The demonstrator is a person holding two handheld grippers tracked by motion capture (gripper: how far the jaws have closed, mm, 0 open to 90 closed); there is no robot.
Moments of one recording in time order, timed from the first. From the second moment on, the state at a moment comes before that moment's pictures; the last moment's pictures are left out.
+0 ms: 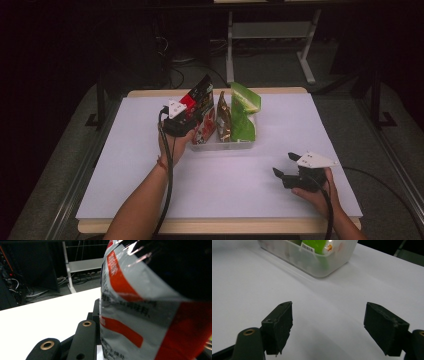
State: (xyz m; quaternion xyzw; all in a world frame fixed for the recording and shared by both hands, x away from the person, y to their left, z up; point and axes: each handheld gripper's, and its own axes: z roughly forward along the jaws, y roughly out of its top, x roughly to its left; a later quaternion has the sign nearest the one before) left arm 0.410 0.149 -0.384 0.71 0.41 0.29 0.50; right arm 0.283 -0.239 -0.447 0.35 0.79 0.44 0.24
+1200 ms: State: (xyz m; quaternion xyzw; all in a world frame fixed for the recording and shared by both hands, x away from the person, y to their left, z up) left arm 0.396 0.169 -0.372 0.74 0.36 0.26 0.50; right arm 0.282 -0.236 -0.447 0.34 0.79 0.45 0.23
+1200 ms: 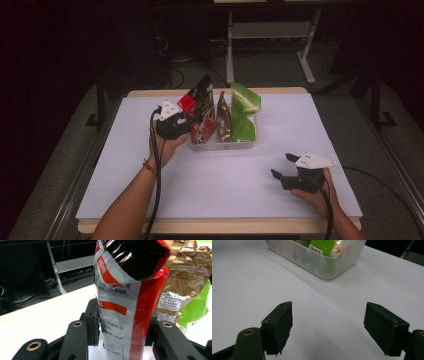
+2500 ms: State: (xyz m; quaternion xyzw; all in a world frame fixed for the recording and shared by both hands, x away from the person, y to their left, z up) left arm 0.373 0.195 -0.368 0.77 0.31 0.25 0.49; right arm 0.280 -0.226 -0.442 0.32 0.81 0.43 0.25
